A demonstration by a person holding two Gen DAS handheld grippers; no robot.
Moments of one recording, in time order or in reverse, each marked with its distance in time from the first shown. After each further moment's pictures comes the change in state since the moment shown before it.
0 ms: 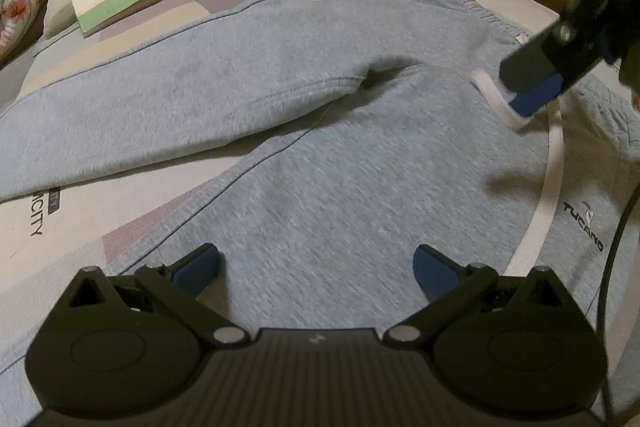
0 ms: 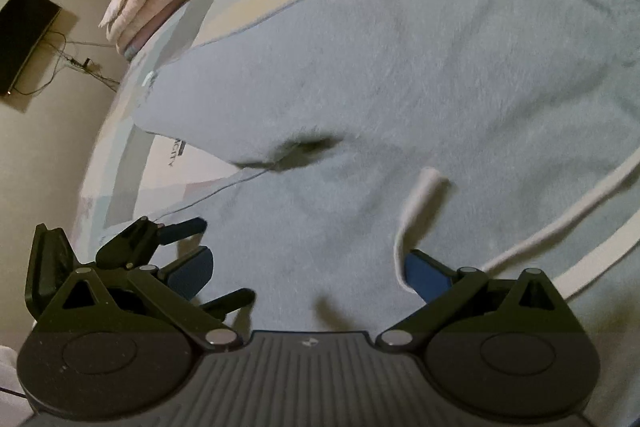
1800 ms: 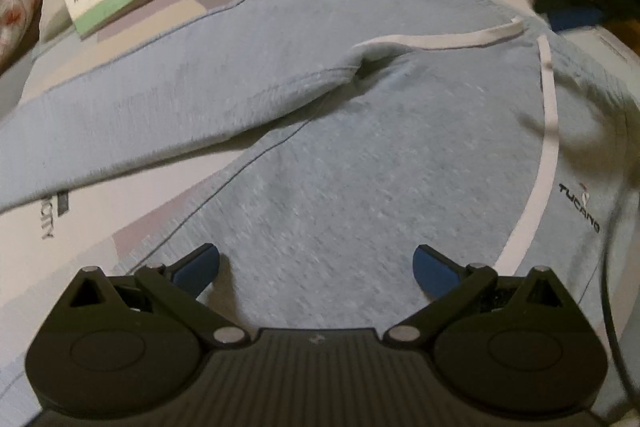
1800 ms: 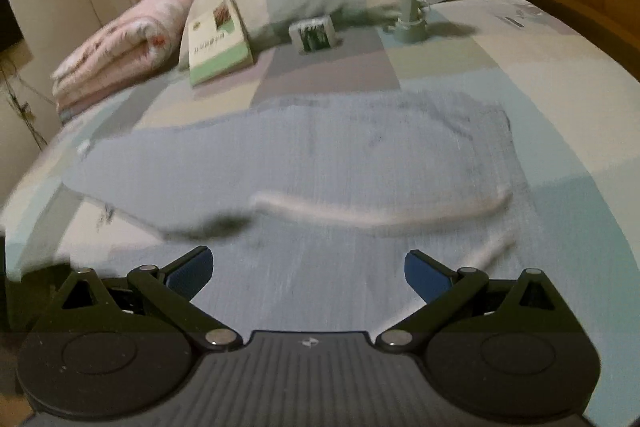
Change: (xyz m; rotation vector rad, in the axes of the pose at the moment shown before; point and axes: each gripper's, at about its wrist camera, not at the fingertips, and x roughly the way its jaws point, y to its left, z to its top) left arm -0.006 -0.002 0.005 0.031 0.050 -0.001; right arm -0.055 0.012 -0.012 -0.117 -0.436 -0.322
